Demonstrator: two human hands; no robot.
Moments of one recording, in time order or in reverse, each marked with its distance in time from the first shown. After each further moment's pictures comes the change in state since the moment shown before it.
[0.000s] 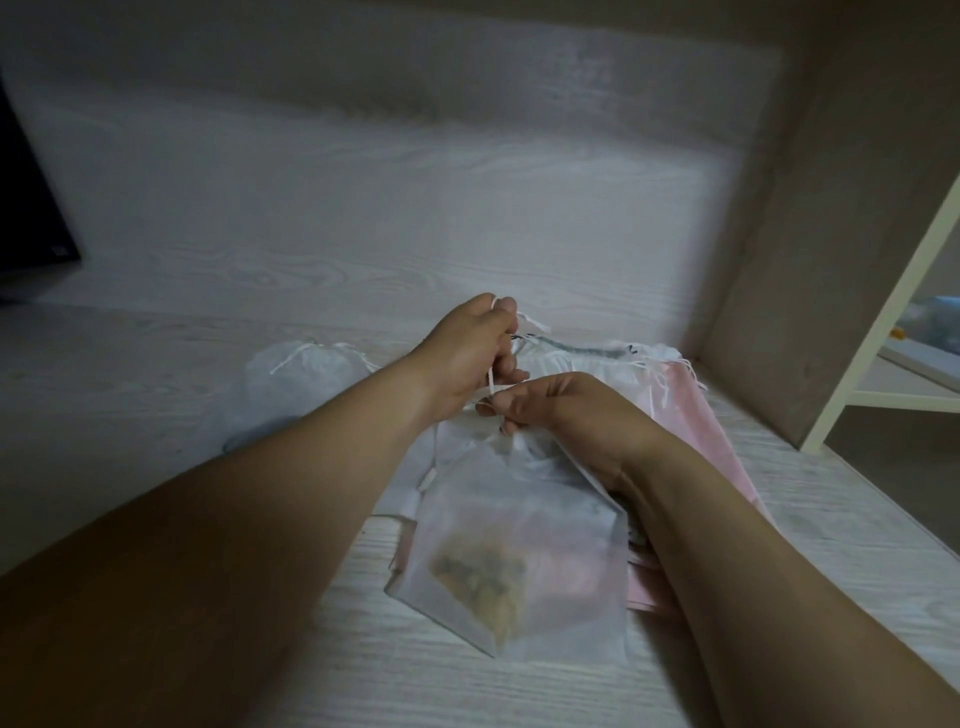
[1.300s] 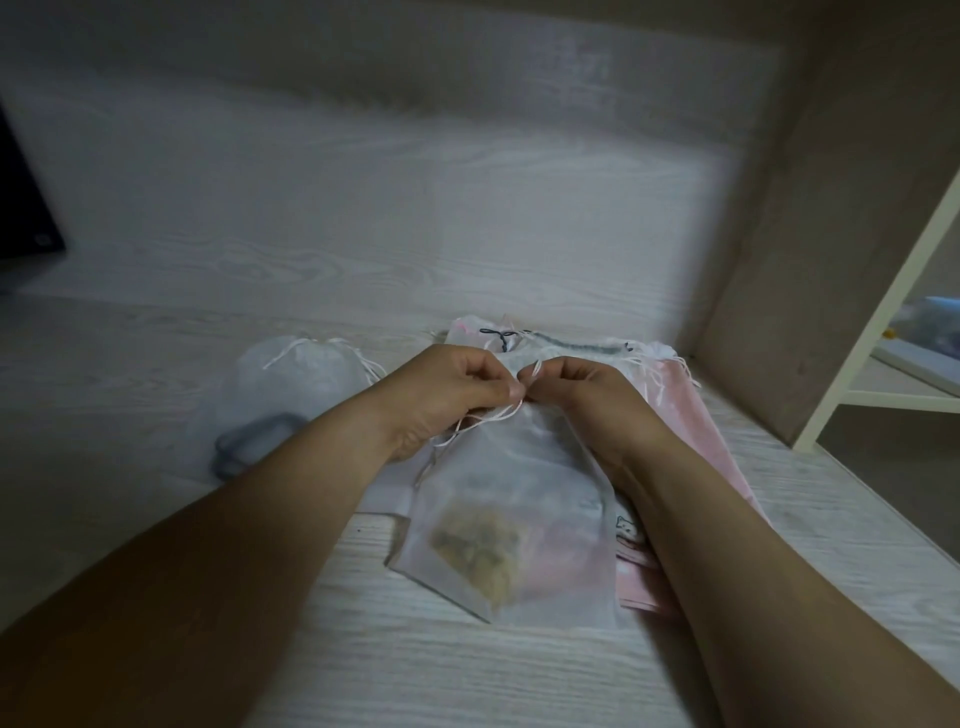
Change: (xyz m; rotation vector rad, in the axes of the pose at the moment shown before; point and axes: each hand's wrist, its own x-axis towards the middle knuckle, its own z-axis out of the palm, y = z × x) left_hand -0.030 -0.023 -0.028 0.288 -0.138 -0.036; right_hand 0.008 0.001 -0.009 0.089 0.242 -0.071
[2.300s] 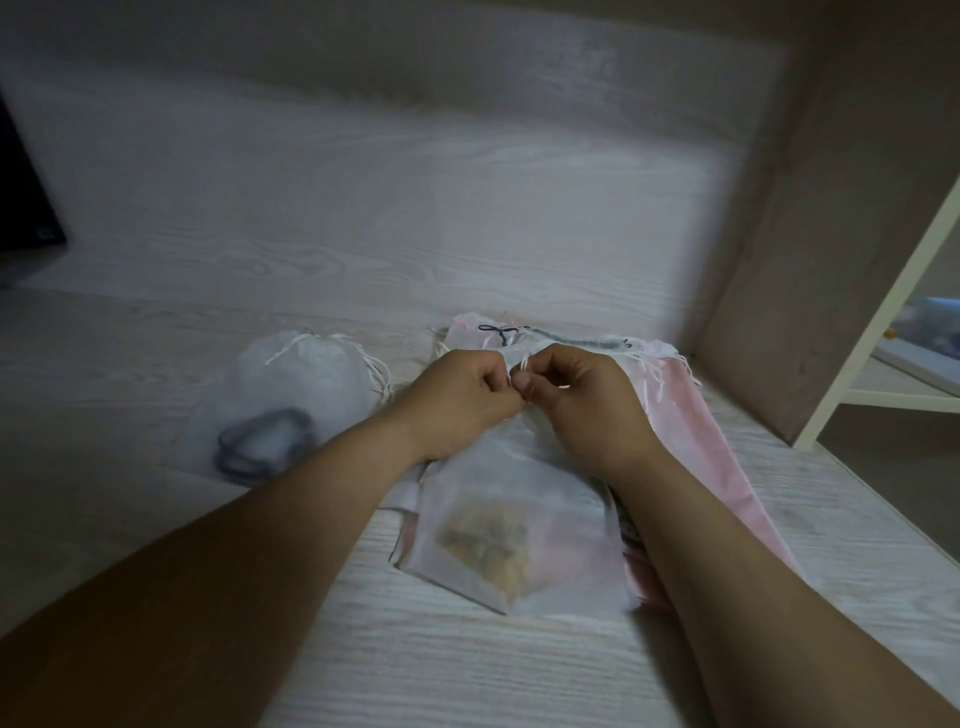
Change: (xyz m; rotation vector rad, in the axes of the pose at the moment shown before) left_hand 0.004 -0.013 0.012 0.310 0.116 0.160; right_hand 0.007 0.013 -0.002 -0.500 0.042 -0.321
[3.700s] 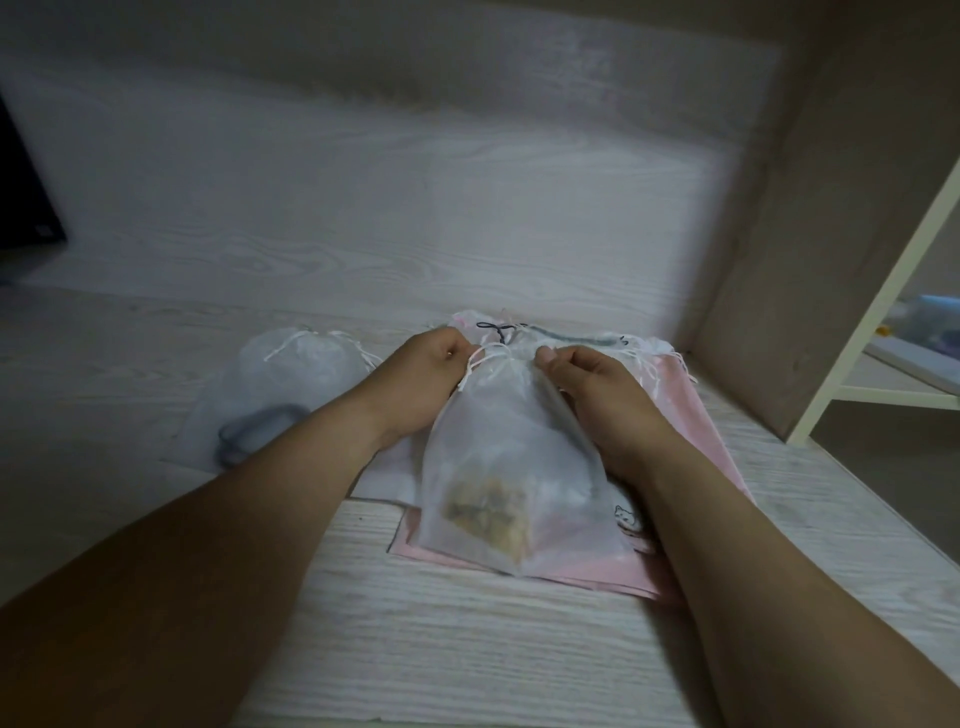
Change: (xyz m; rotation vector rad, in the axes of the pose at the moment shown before) left_hand 0.011 -0.019 -0.023 -0.098 0.065 -0.048; right_hand -0.002 -0.003 -0.011 0.343 -0.026 0.306
